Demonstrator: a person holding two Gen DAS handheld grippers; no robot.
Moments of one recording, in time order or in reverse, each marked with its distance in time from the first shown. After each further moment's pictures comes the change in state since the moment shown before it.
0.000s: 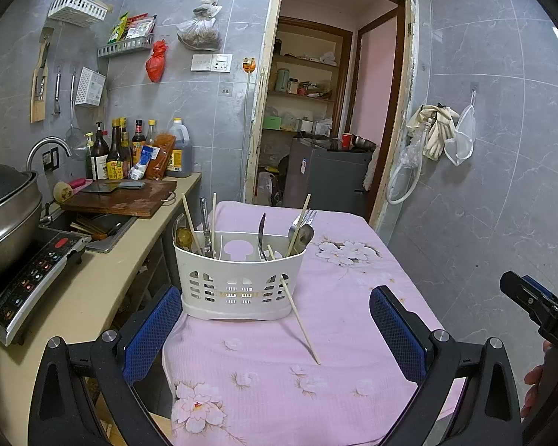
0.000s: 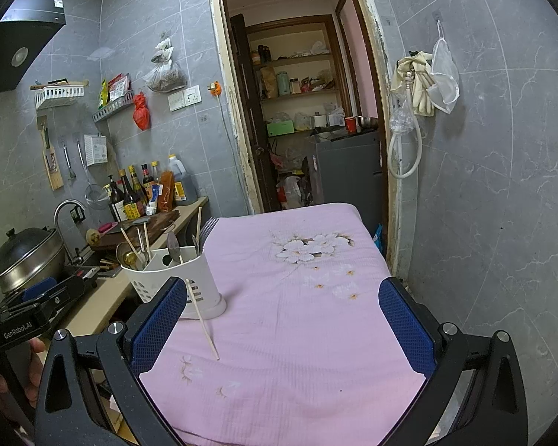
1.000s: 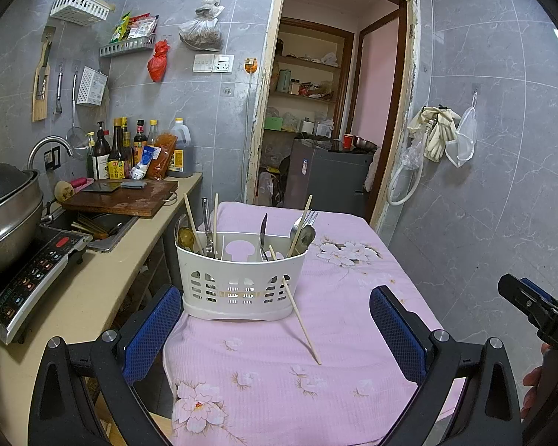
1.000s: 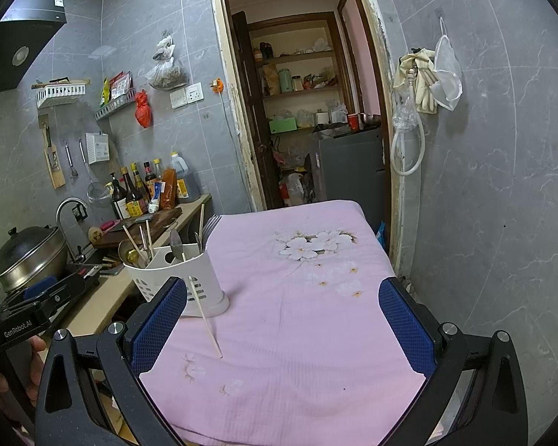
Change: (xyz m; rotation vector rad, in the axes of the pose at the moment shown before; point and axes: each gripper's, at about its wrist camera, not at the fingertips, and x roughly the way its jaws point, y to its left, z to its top) left arm 0.000 0.002 0.000 0.002 0.000 -0.002; right arm -0.001 0.003 0.000 0.003 0.002 -0.001
